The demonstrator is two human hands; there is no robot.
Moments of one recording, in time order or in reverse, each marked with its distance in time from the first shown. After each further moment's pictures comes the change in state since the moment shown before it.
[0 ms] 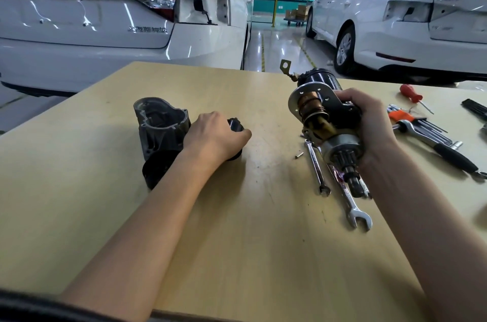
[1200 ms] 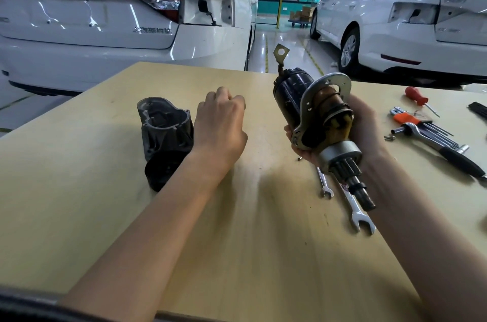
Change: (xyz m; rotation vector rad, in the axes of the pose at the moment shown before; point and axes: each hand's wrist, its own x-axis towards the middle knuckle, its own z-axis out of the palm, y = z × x) left_hand -0.005 0.008 -0.006 0.210 0.236 0.347; right_hand 0.002 0.015 0.009 0.097 -0.030 0.213
